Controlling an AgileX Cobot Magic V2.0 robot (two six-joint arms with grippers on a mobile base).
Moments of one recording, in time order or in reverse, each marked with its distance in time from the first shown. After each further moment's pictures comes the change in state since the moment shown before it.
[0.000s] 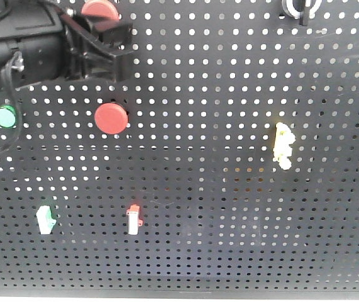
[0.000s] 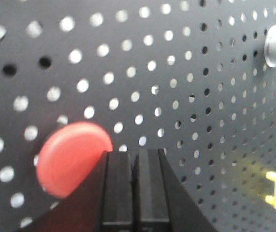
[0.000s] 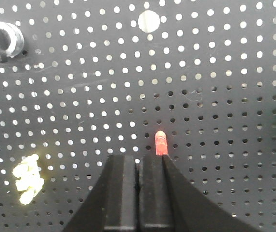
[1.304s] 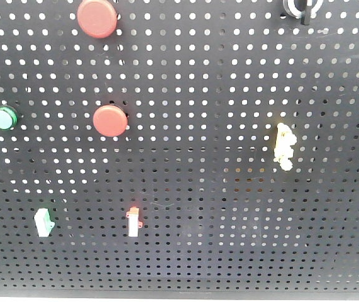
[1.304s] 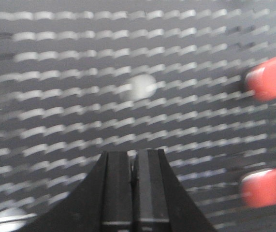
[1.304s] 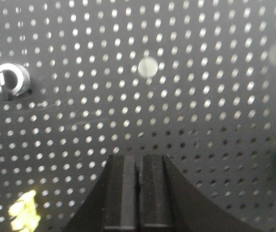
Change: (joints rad) left arm 0.245 -0.495 0.498 0.001 -0.188 -0.079; right arm 0.000 0.000 0.000 -0.015 -0.107 0.000
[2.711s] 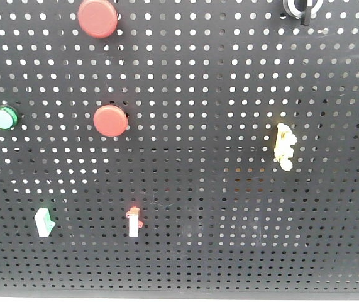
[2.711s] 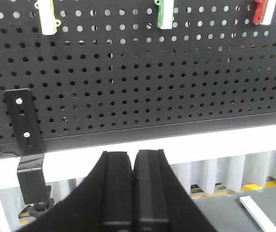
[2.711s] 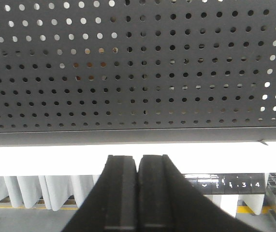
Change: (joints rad) left arm 0.116 -0.830 1.108 0.059 -0.032 -0.085; right arm 0.000 -0.530 0.901 -0.106 -0.059 0.026
